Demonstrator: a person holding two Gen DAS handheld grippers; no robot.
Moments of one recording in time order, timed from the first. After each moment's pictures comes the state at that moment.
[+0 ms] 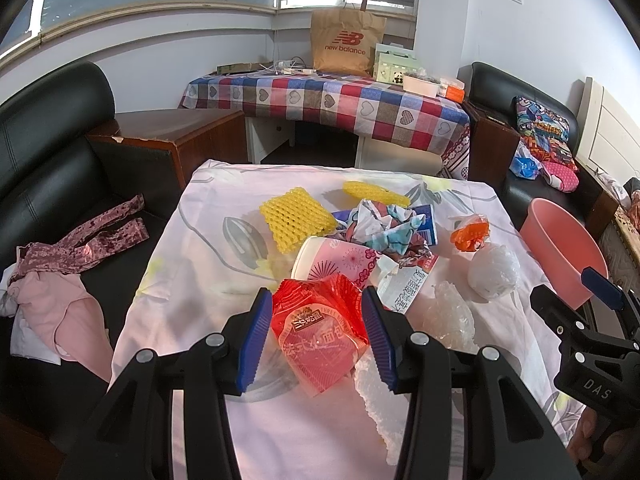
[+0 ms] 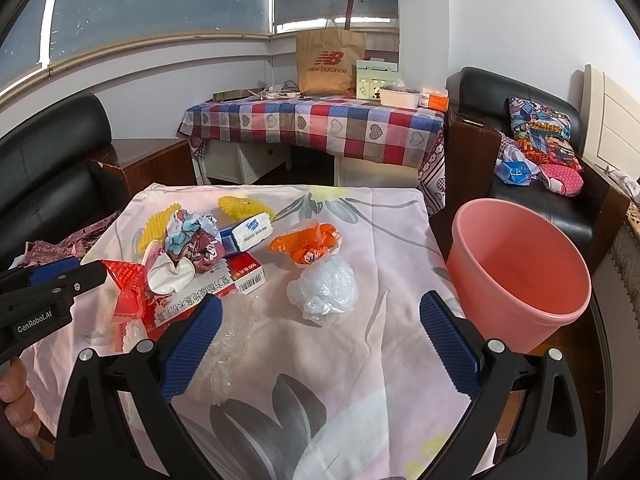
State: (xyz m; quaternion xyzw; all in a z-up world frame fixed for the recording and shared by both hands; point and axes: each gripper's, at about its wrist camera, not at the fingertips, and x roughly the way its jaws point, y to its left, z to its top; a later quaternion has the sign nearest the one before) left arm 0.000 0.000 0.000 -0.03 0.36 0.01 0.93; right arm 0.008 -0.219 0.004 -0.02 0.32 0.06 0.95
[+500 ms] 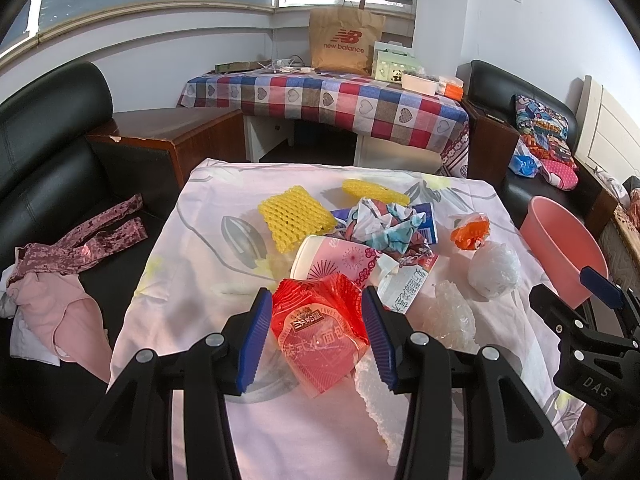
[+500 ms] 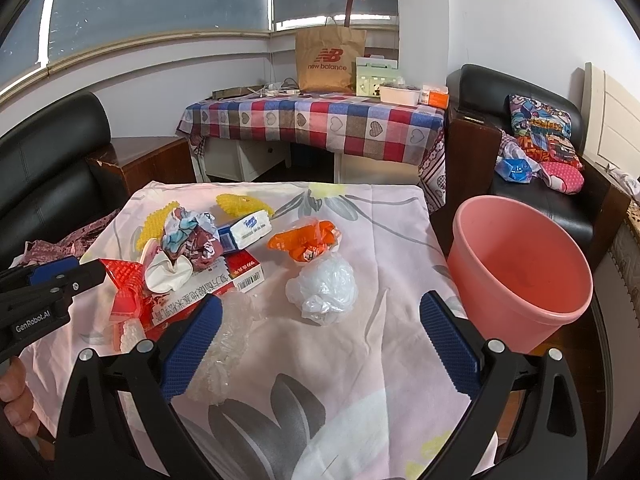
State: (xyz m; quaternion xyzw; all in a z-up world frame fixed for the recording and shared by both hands) left arm 0.000 0.000 0.000 -0.03 0.36 0.01 0.93; right arm 0.008 -0.218 0.003 -0.01 0.32 0.06 0.95
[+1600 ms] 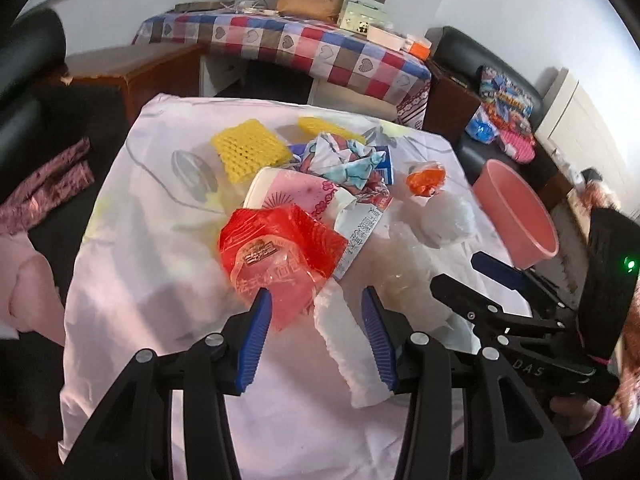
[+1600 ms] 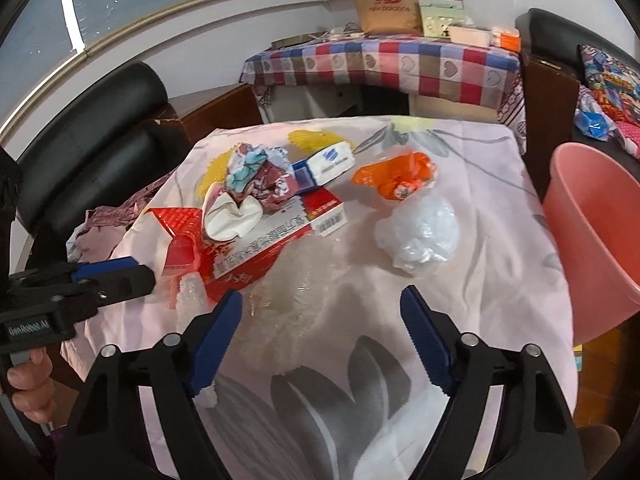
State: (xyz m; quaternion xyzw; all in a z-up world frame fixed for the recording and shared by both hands) left arm -0.002 0.001 -0.015 -0.08 0.46 -0.09 0.88; right arm 0.027 -0.195 -0.037 0.03 0.42 0.20 0.88
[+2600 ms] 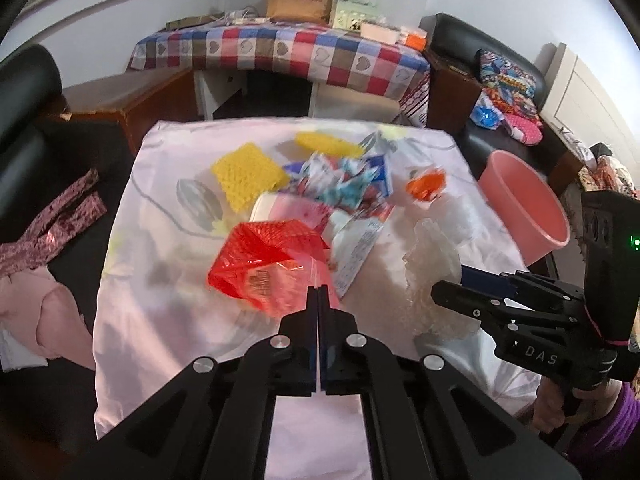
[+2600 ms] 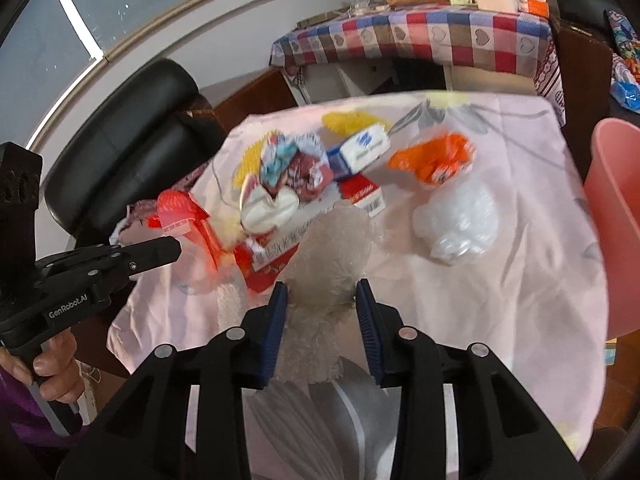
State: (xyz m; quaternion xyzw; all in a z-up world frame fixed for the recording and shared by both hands) left arm 0.007 -0.007 0.013 -0.03 0.46 -0.08 0.88; right arm 0.035 -0.204 -0.027 0.08 0.46 0.27 0.84
